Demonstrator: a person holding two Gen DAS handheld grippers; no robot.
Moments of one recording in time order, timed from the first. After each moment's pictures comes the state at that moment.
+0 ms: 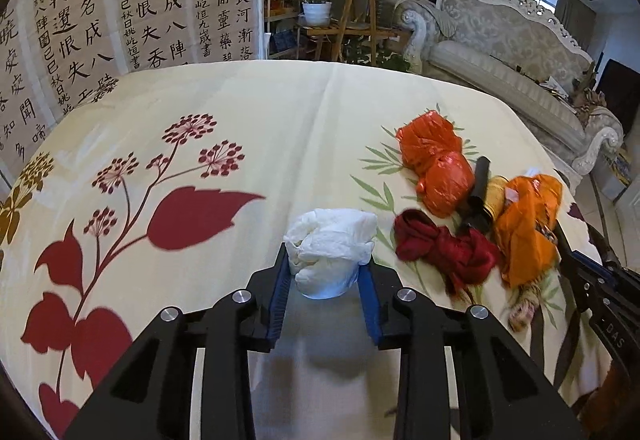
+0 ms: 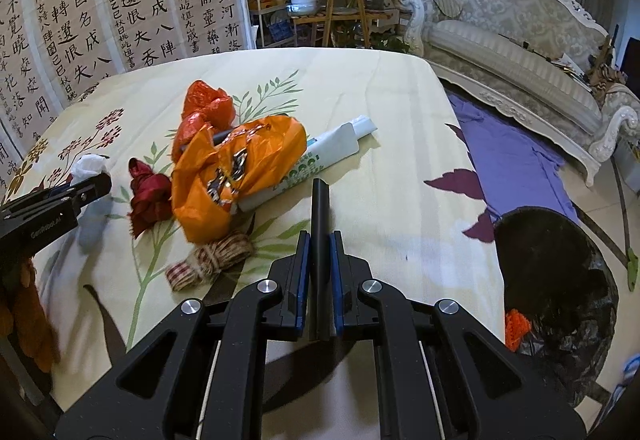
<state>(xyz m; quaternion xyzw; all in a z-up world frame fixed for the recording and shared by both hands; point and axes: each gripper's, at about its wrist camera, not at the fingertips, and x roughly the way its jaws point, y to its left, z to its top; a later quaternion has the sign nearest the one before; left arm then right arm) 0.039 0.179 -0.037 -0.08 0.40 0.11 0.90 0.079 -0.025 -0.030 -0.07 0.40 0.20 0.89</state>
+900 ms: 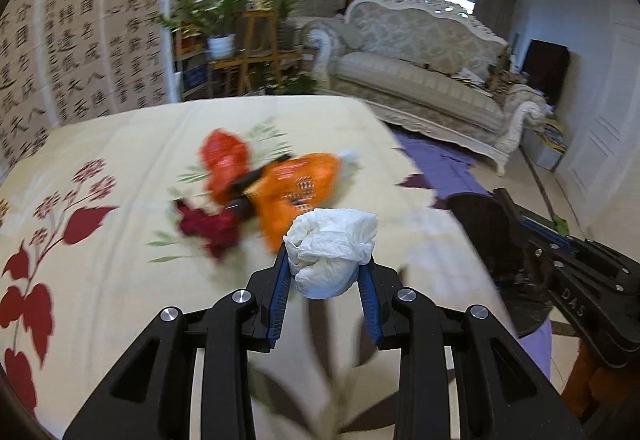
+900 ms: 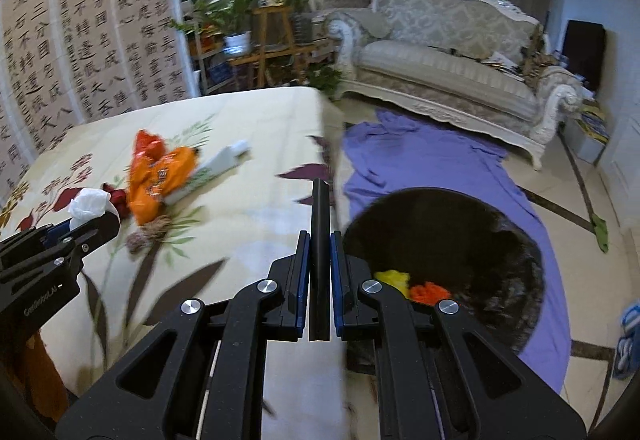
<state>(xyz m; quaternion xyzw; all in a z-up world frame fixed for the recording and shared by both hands) 0.013 0.039 -0.002 -0.05 0.36 -0.03 0.93 0.029 -0.131 0.009 -0.02 0.35 0.10 0.93</state>
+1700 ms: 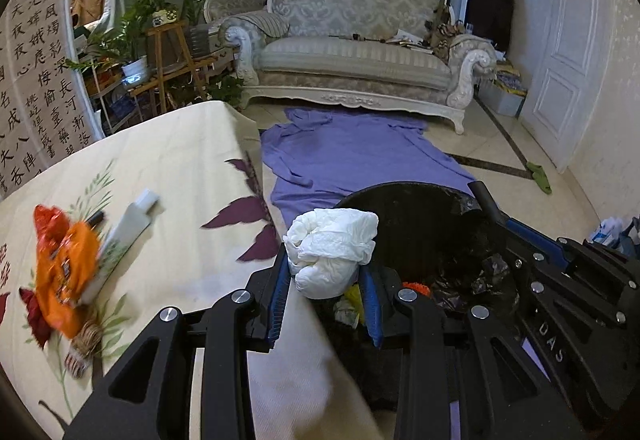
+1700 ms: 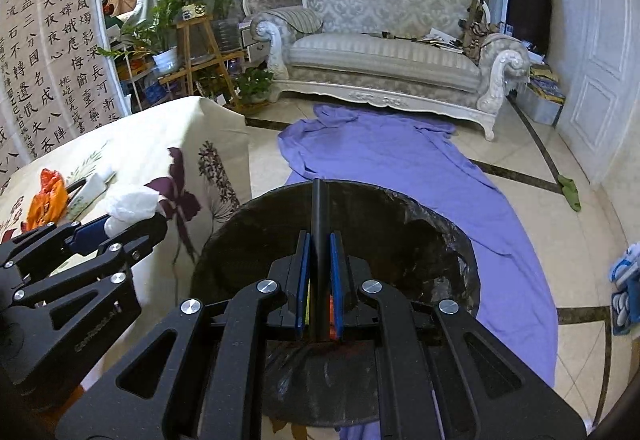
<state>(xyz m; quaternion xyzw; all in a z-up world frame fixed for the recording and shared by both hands) 0.093 -0.110 -0.031 0.04 0.37 -0.11 0.92 0.075 -0.241 -0.027 0.02 0.35 0.01 0.93</state>
